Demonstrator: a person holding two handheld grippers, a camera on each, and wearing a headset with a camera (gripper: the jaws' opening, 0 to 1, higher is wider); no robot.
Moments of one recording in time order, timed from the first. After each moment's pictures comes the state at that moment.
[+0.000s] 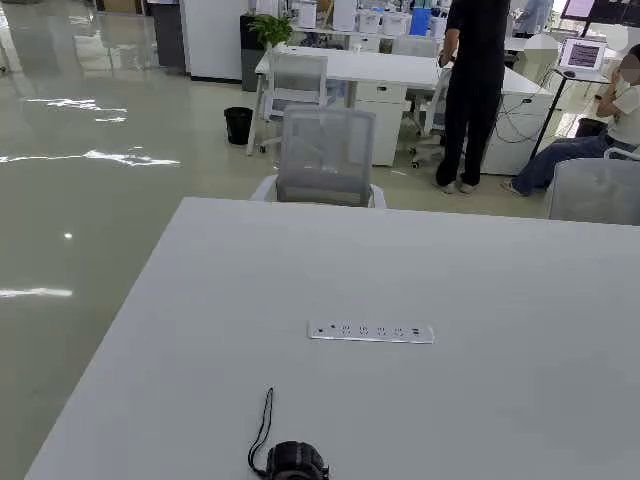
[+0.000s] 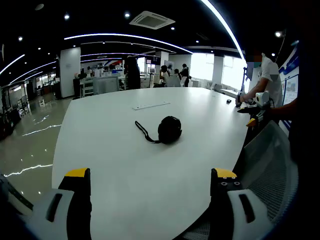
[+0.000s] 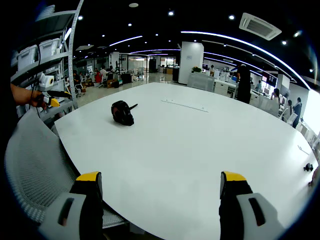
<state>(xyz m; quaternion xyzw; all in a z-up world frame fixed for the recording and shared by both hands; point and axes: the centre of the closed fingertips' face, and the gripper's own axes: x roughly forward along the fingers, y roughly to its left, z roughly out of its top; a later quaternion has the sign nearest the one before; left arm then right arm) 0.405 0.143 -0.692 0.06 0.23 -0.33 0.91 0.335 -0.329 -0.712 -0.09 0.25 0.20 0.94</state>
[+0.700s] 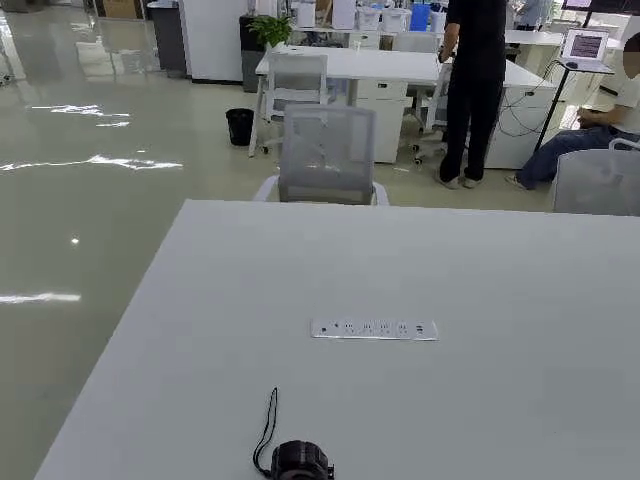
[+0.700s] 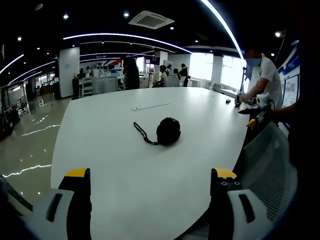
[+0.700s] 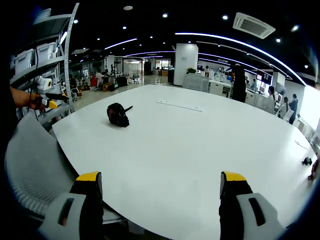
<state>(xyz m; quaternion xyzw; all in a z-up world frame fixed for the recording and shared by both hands) 0.409 0.135 -0.688 0.06 0.23 -0.34 0.91 0.329 -0.344 -0.711 -0.07 0.25 0.18 0.95</state>
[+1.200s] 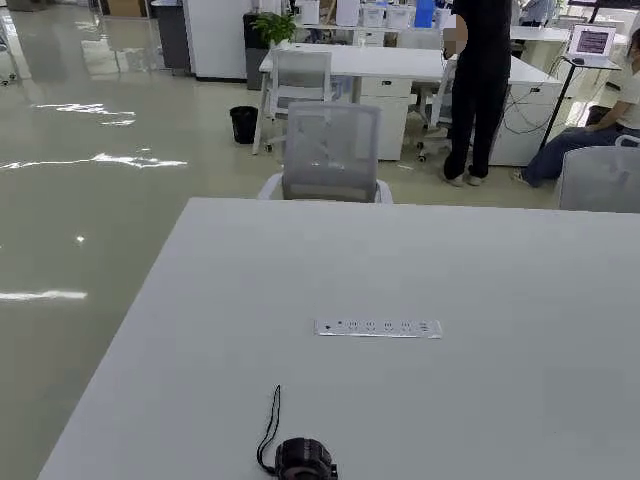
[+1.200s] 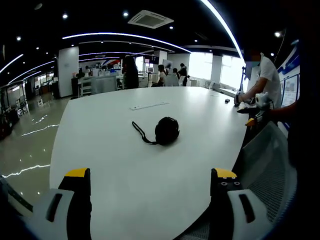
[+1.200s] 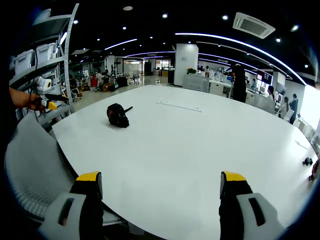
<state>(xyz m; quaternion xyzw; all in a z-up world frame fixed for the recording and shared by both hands) 0.408 0.134 -0.691 0.06 0.23 -0.34 0.91 0.333 -0.342 -0.710 -0.07 0.25 0.18 0.95</state>
